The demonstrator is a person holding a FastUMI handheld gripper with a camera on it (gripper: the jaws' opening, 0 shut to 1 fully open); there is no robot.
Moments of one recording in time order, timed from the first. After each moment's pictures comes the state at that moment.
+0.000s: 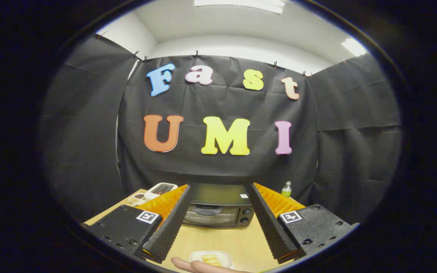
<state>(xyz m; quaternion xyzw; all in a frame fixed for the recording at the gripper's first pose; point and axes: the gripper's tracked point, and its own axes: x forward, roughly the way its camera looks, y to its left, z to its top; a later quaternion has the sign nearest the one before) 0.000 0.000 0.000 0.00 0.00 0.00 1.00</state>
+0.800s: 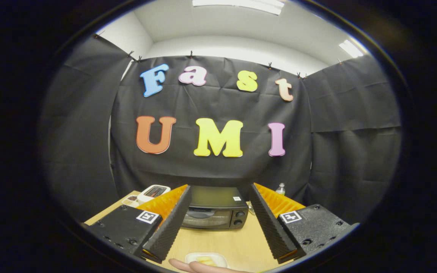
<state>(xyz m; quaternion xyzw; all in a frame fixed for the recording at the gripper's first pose) 0.013 -0.015 0.011 0.01 0.00 -0.02 1.00</state>
